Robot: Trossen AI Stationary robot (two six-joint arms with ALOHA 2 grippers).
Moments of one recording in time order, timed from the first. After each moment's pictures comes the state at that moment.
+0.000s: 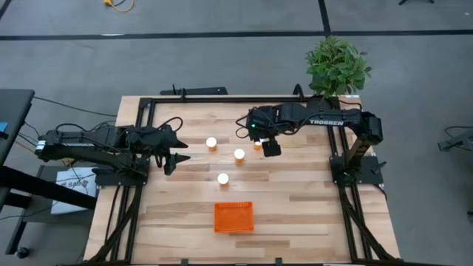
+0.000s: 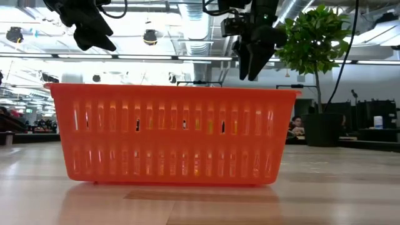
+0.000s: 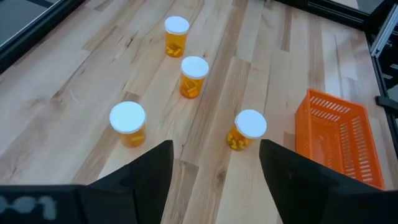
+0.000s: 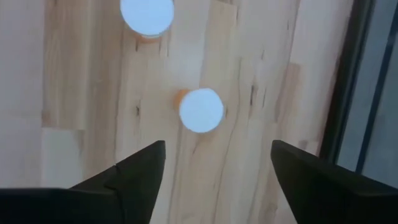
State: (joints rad) left arm 0.01 0.75 0.75 -0.62 -0.09 -0.32; right arm -0.15 1.74 1.57 -1.13 0.18 -0.40
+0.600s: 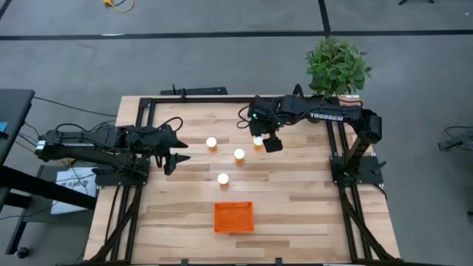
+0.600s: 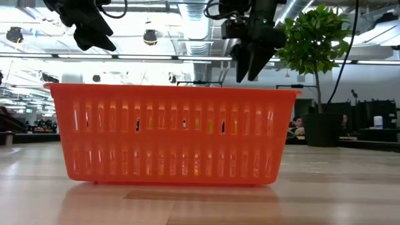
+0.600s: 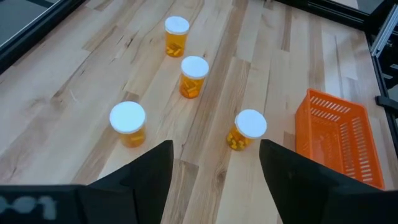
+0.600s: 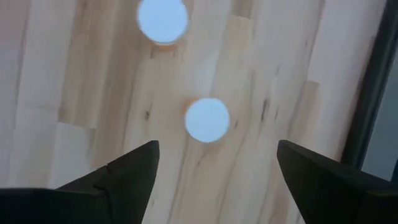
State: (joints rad) left arm 0.01 0.75 0.75 -0.62 -0.09 -0.32; right arm -0.24 1.74 1.57 -1.11 0.03 -0.53
